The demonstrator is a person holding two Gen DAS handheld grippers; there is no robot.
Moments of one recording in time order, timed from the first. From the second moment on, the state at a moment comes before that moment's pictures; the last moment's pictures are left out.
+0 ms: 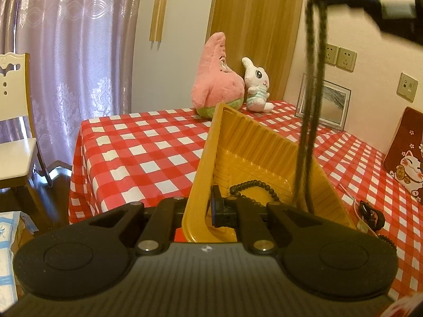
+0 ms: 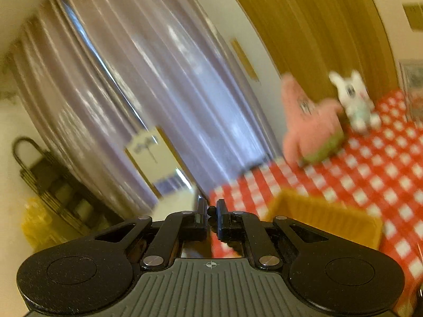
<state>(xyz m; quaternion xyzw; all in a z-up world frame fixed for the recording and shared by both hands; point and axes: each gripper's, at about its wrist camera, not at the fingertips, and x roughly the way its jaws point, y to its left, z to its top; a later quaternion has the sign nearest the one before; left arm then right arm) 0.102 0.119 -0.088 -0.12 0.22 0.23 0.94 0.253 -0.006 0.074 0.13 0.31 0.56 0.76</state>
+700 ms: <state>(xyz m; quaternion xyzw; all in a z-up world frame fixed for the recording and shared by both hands) 0.101 0.118 -0.089 -0.12 0.23 0.23 0.94 0.261 -0.005 -0.065 0.13 0.48 0.46 0.73</state>
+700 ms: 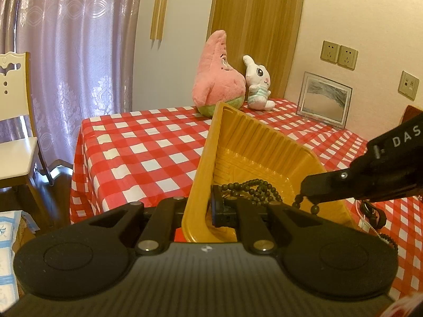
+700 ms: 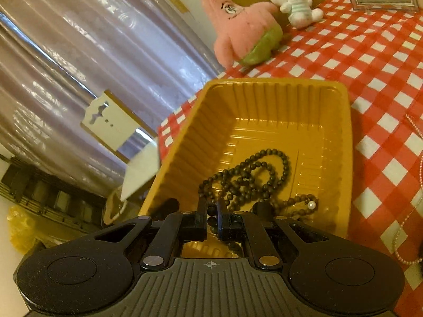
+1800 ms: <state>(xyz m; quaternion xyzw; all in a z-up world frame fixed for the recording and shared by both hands) 0.103 0.120 -0.092 -0.12 0.23 0.23 0.94 0.235 -0.044 -0.068 0.03 0.45 0.40 0.80</state>
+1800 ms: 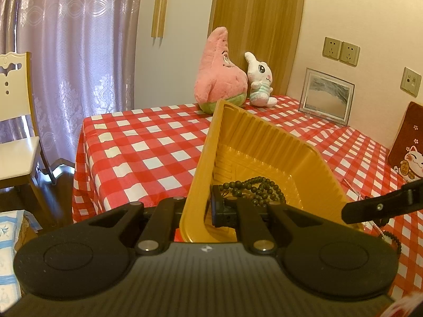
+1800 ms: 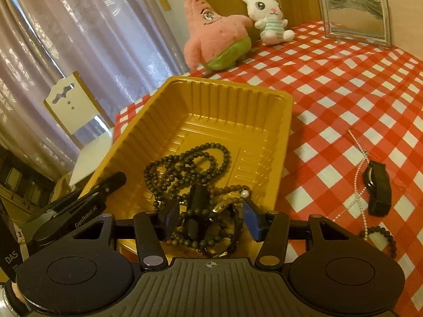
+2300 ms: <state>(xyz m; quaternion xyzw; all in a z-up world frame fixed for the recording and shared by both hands) 0.101 0.120 -0.094 -0.12 0.23 0.23 0.94 0.230 -0.095 -0.070 0.02 0.44 0.37 0.82</state>
